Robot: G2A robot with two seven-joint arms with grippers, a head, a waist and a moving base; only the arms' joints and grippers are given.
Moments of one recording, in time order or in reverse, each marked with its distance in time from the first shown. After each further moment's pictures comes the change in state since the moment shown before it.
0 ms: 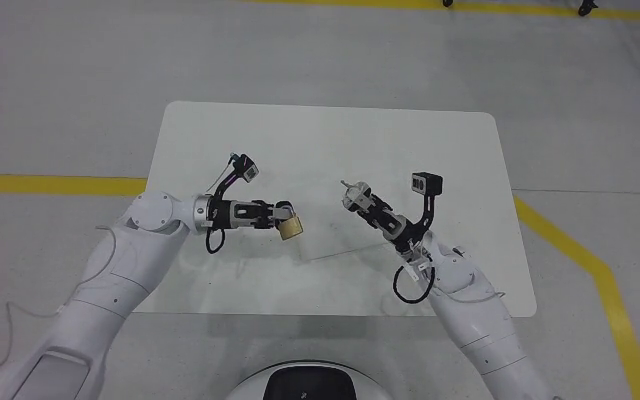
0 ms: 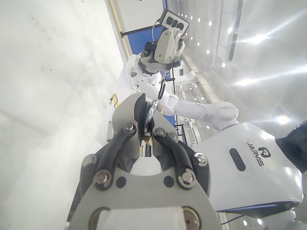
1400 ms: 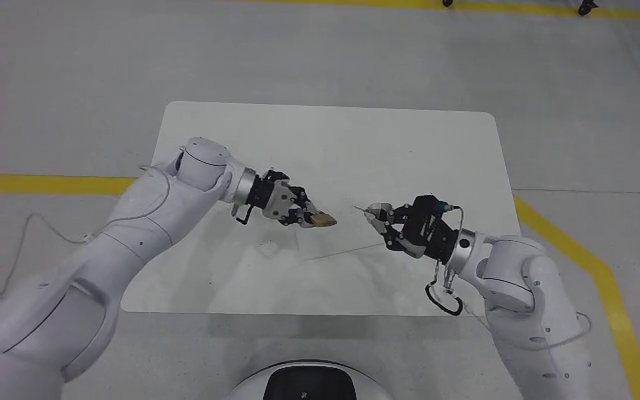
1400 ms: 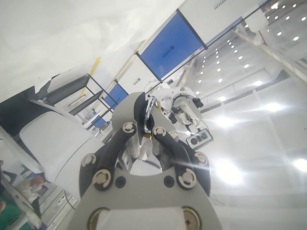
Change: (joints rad) left arm -0.422 -0.073 0.503 0.222 -0.244 0.960 0.008; right arm -0.214 0.068 0.365 -0.568 -1.157 -0.013 -0.010
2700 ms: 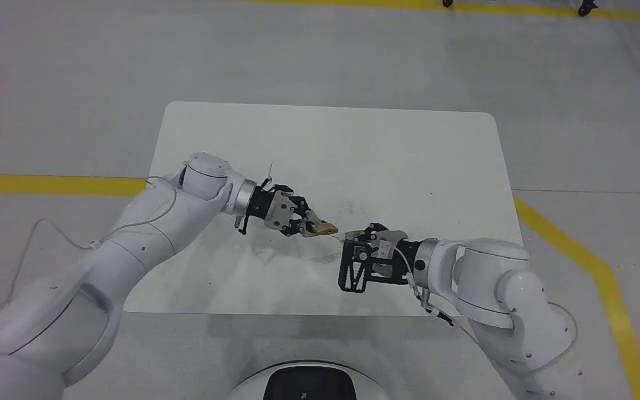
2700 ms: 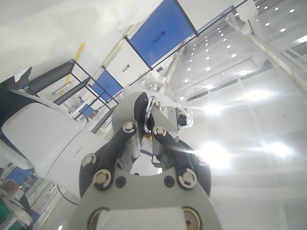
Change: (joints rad) left arm 0.029 -0.008 0.072 0.017 -0.152 0.006 0.006; right arm 0.139 0.029 -0.247 -0.226 -0.245 -0.082 0.421
